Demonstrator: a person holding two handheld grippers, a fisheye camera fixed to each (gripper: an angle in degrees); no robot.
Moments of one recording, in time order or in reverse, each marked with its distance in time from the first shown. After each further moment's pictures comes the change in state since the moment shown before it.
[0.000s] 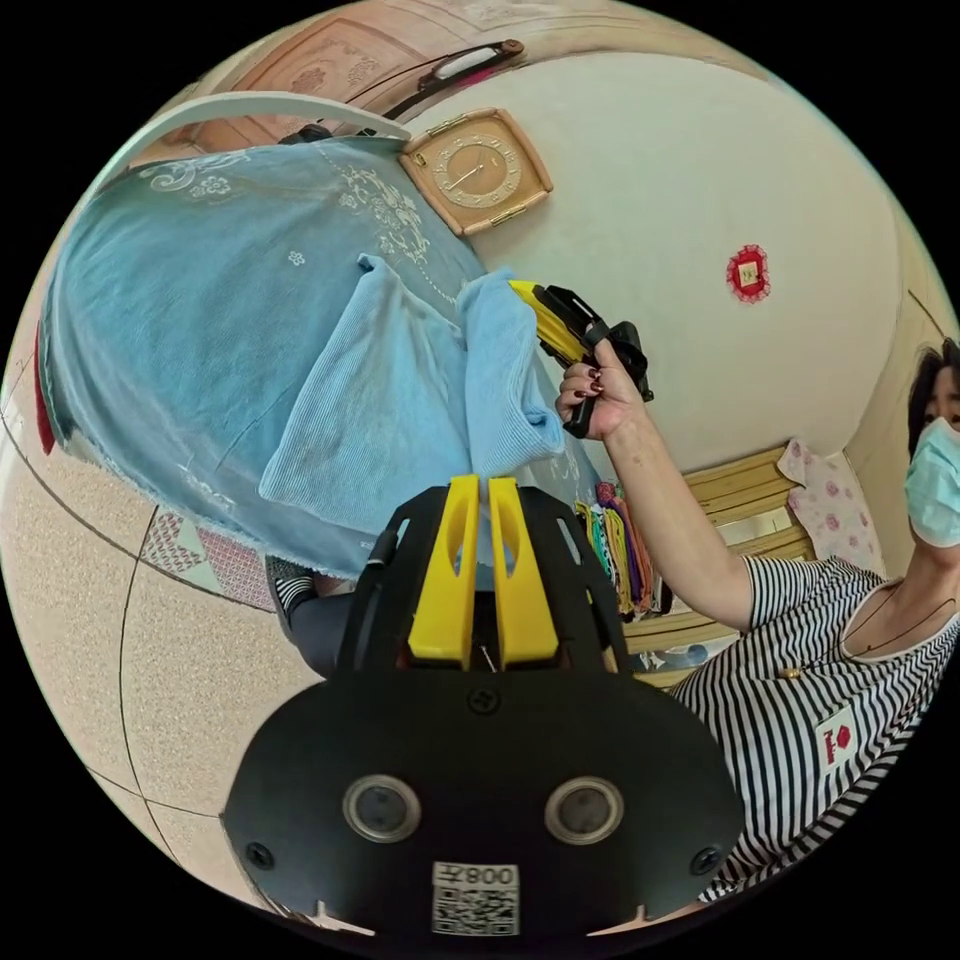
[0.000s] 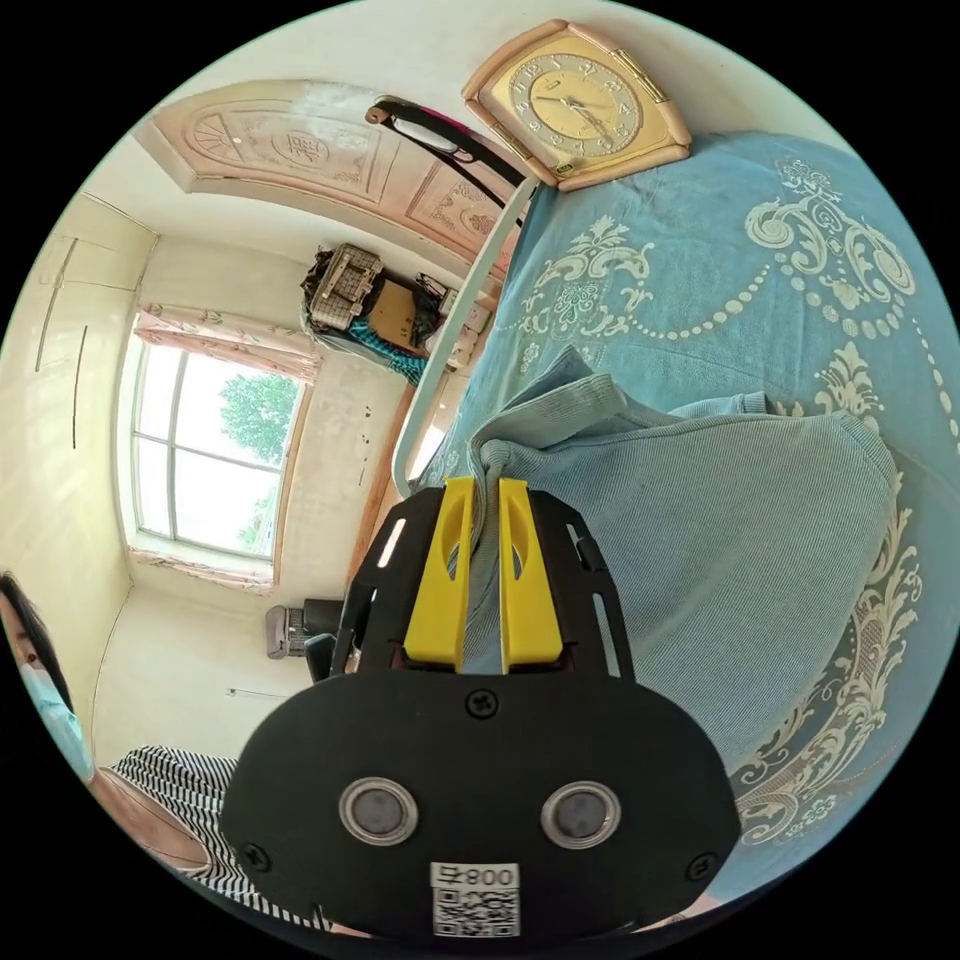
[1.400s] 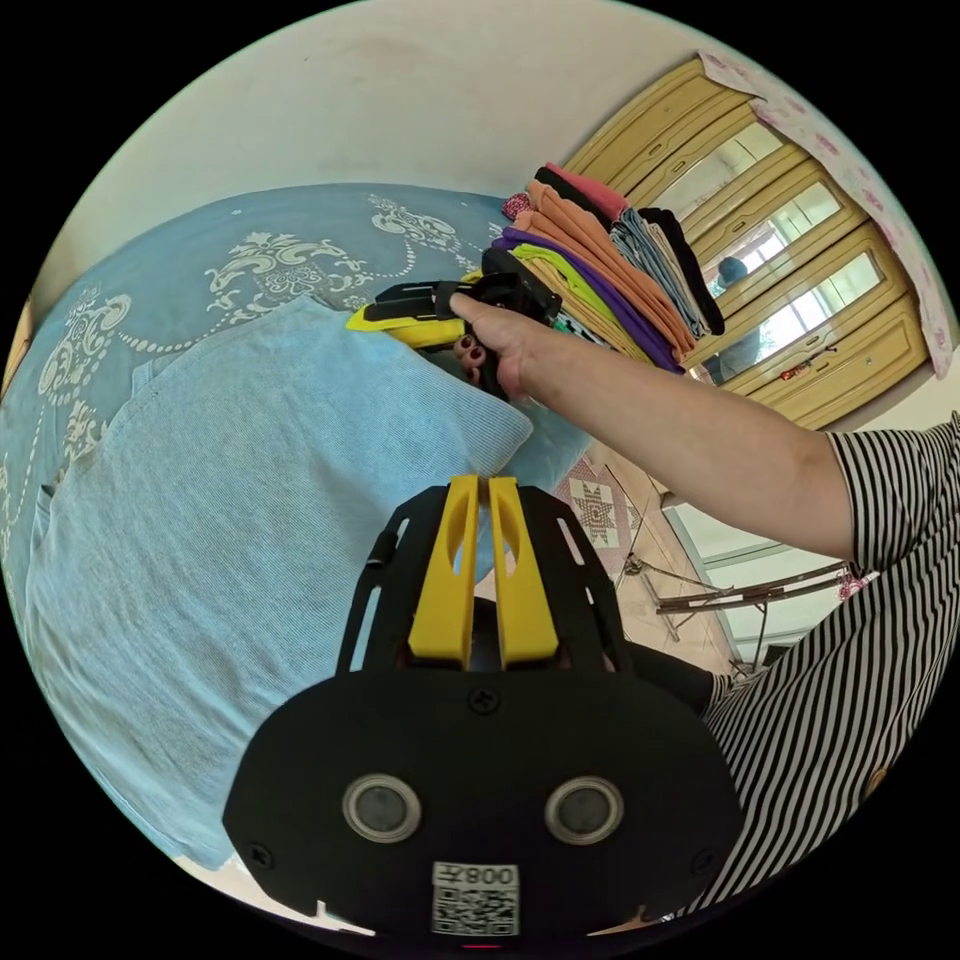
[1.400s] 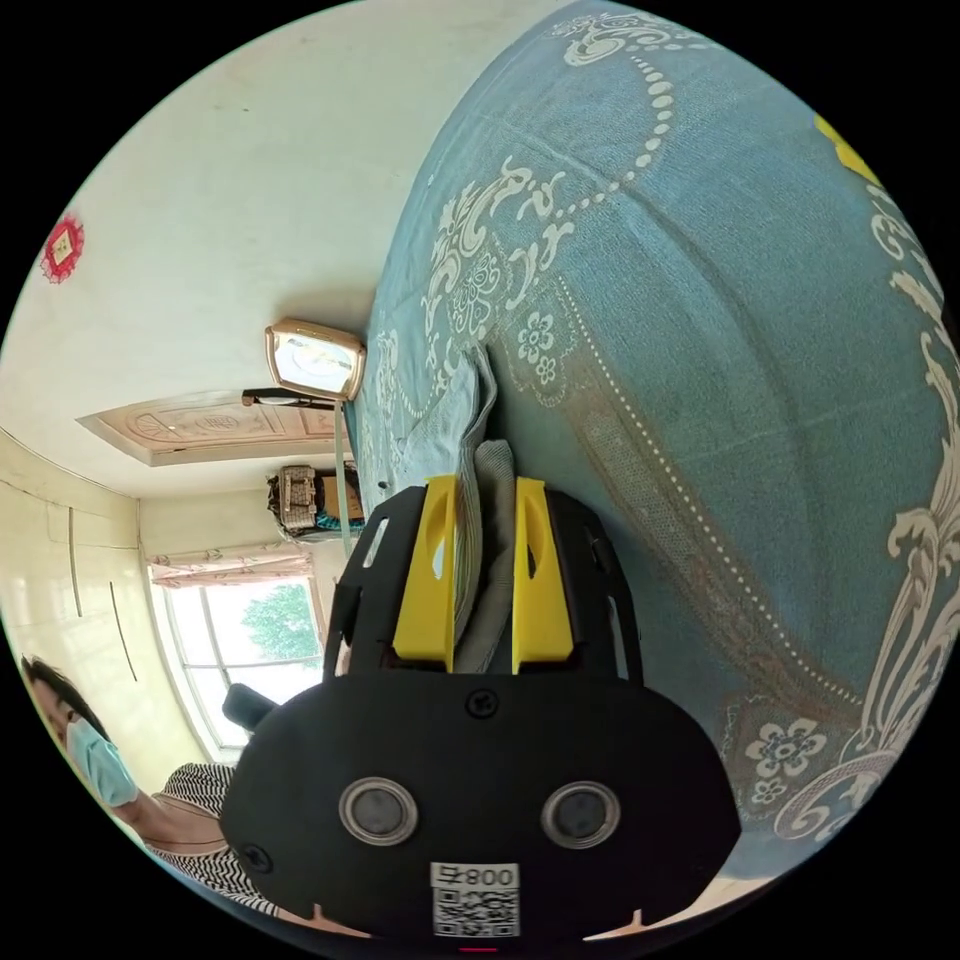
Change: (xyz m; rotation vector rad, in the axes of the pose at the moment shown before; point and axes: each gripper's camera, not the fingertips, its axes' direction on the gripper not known) left arm 0.341 0.103 0.517 -0.684 -0.134 0.797; right arm 0.563 0.331 -0.095 0.377 -0.046 0.543
